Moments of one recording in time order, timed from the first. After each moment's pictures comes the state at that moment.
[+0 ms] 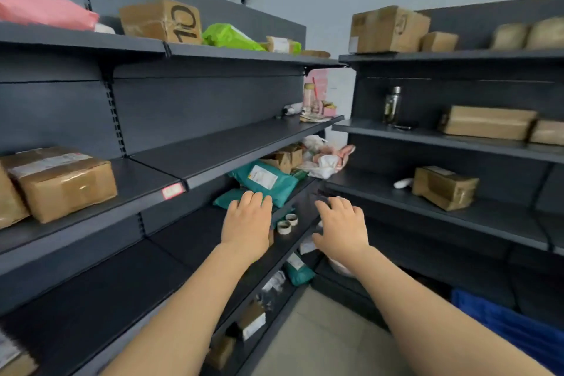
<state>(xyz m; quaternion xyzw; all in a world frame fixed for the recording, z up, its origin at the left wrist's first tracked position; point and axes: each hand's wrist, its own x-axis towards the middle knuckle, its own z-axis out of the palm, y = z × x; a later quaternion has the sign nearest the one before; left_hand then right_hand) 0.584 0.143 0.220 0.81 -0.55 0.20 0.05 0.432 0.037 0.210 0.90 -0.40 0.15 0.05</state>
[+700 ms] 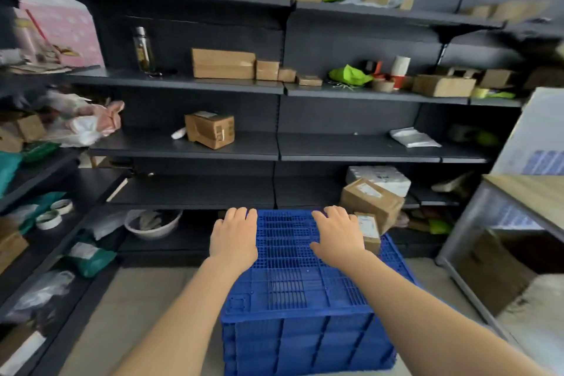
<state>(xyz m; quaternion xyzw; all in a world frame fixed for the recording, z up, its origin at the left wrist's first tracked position) 0.093 0.024 0.121 0.64 -0.77 0.04 0.07 -0.109 0.033 0.136 0.73 -0.68 0.00 0.03</state>
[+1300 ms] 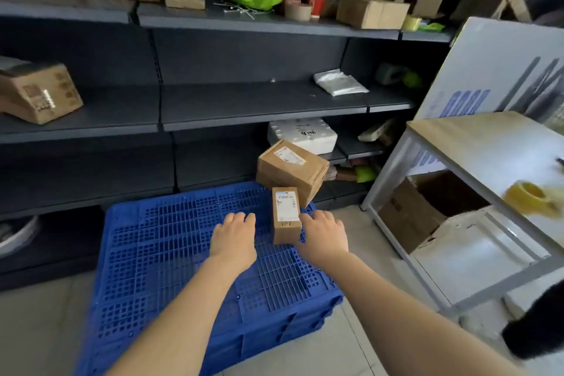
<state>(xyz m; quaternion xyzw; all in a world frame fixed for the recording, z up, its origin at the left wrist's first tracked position) -0.195 -0.176 0.004 0.53 -0.84 -0.10 -0.03 -0.360 -0.115 0.036 0.61 -0.79 -0.06 -0.08</state>
